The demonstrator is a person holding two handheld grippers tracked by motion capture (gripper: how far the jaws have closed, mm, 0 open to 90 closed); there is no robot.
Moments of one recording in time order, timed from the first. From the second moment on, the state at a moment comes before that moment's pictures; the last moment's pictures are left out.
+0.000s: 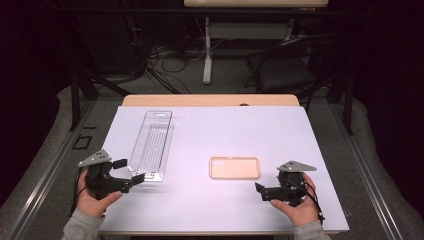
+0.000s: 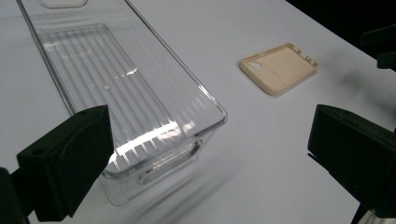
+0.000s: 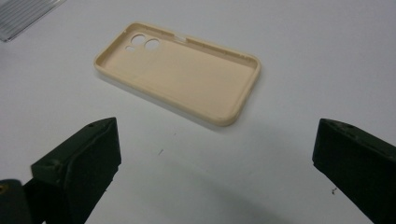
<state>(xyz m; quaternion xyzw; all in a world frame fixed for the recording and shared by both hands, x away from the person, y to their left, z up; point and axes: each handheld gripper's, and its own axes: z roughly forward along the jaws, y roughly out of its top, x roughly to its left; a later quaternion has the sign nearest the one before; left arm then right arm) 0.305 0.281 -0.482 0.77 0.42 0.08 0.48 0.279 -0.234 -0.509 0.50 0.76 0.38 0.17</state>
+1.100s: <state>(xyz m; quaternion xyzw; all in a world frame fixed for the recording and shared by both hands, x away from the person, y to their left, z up) 0.390 0.254 -0.436 0.76 0.42 0.10 0.49 0.362 -0.215 -0.483 0.53 0.76 0.35 0.16</state>
